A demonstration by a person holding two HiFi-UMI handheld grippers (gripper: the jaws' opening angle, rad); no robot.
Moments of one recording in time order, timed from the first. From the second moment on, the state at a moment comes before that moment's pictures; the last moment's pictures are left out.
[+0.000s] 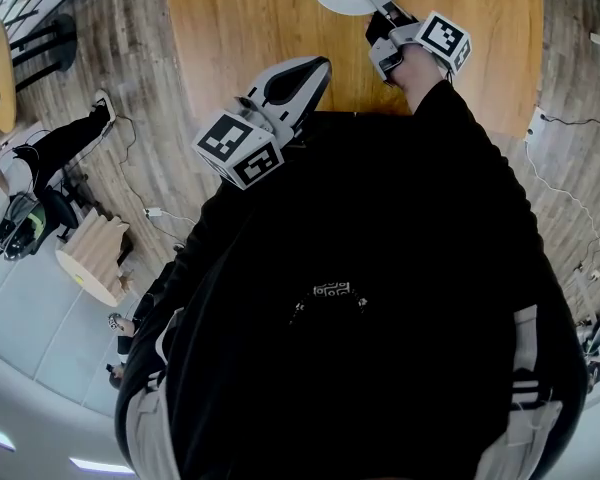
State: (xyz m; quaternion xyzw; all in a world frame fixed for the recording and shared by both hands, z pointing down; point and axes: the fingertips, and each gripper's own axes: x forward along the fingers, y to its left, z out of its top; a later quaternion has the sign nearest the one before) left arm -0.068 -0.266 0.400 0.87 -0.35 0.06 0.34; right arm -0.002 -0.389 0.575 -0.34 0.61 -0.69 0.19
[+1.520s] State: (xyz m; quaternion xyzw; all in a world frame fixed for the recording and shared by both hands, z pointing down) left arm -0.086 -0.281 0.409 0.84 -0.39 0.04 0.37; right arm 0.016 -0.375 0.715 -0.40 0.53 -0.74 0.11
